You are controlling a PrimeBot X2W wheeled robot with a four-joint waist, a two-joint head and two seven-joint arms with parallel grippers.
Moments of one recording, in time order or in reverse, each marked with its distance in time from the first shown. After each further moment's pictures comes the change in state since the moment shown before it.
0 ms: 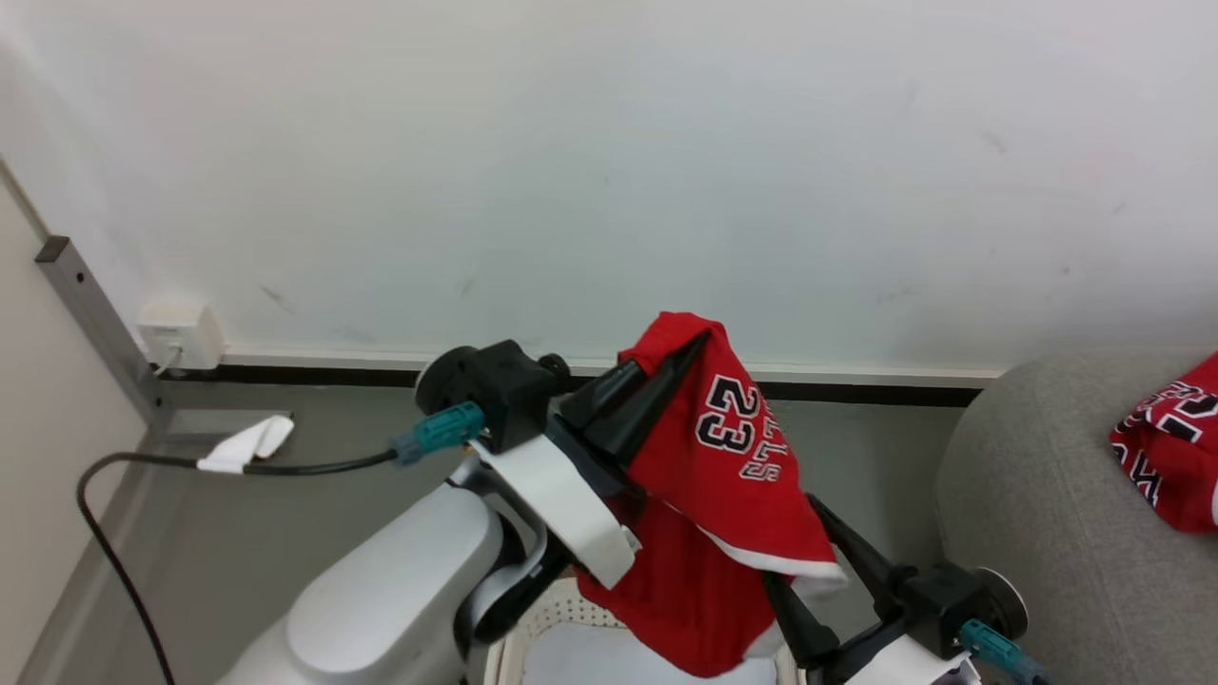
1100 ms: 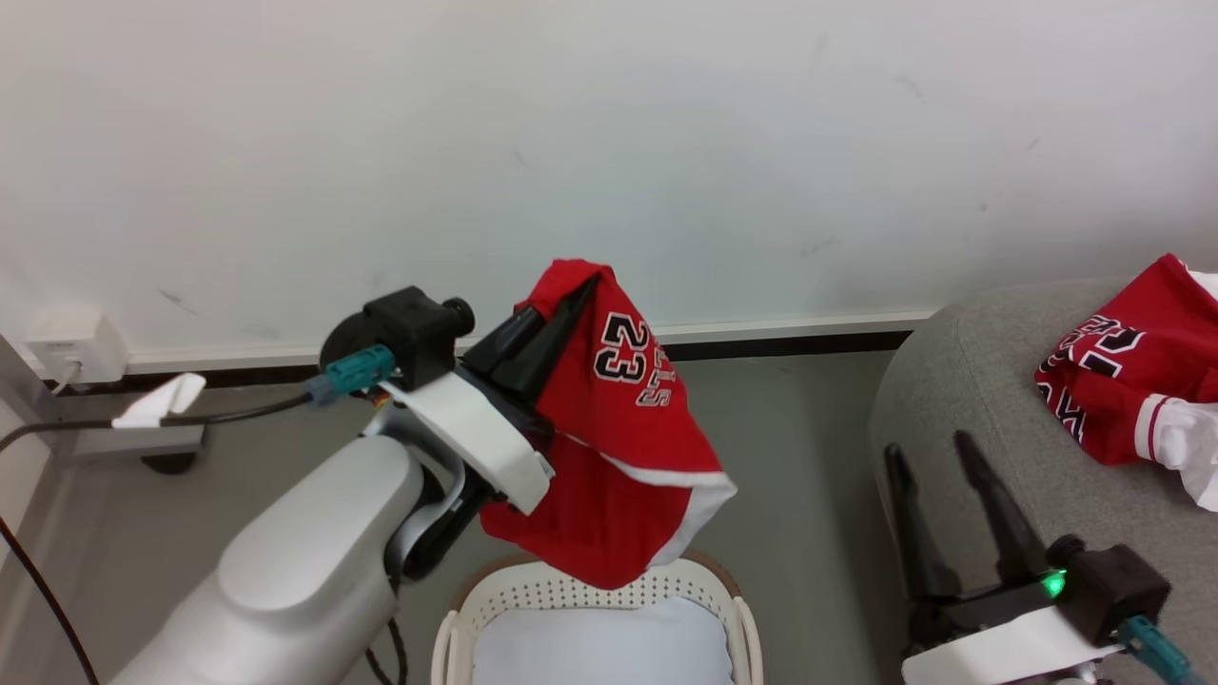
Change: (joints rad) left arm -0.056 0.051 0.029 0.154 -0.037 -0.027 -0.035; right arm 0.102 0.041 -0.345 -0.206 -0.027 0.000 0.000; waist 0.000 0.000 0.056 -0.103
